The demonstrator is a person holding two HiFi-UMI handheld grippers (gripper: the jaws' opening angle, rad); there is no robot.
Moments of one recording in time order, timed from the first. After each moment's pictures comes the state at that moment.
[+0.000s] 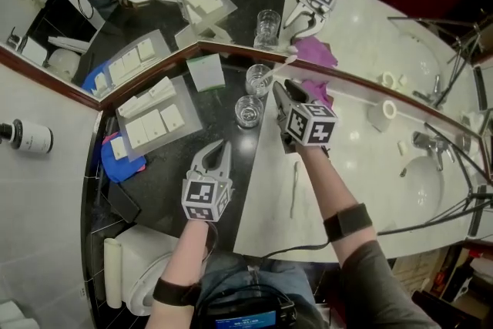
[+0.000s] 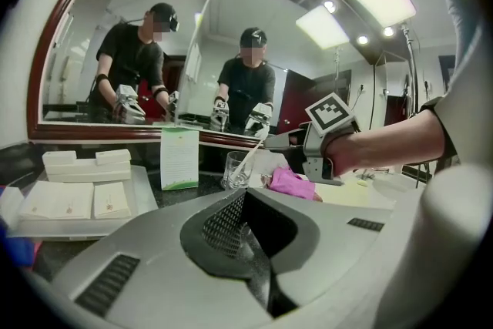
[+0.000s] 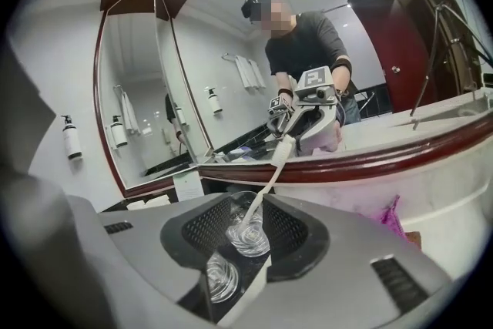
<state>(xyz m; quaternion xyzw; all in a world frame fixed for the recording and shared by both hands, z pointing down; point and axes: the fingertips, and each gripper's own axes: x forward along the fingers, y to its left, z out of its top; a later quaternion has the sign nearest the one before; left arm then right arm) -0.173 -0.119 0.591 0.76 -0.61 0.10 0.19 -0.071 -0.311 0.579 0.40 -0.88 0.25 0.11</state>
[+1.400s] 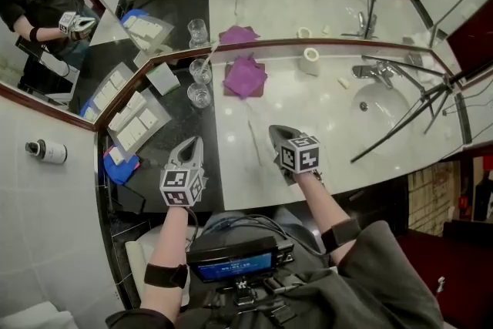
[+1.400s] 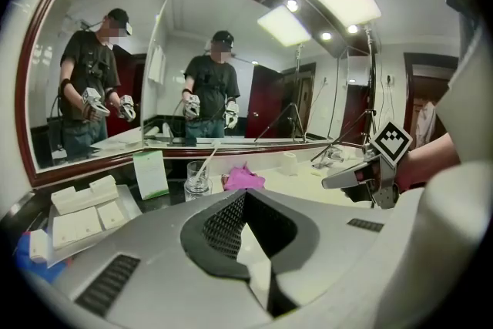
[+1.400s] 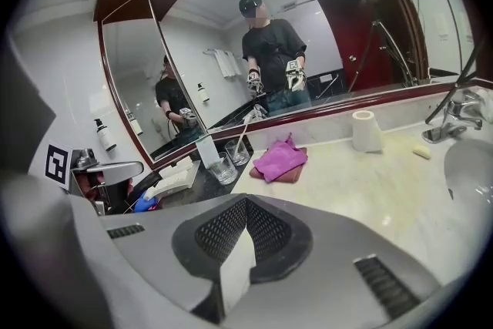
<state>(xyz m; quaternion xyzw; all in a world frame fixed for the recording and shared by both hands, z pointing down) -0.106 -0.028 0.498 0.81 -0.53 0.16 0.18 0.113 -0.059 0.555 0.44 -0.82 0.33 0.17</state>
